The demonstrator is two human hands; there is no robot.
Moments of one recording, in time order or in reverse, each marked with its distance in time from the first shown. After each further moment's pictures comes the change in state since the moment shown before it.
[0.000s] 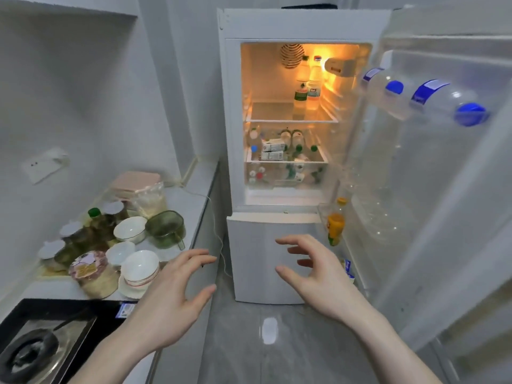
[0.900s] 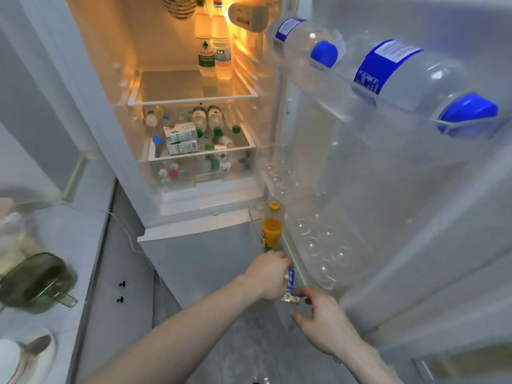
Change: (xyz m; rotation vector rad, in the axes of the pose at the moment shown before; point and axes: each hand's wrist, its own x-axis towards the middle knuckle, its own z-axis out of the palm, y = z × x) left_hand 0.295 0.145 0.293 0.195 -0.667 0.430; right_hand 0.029 0.230 -0.059 -0.292 -0.043 0.618
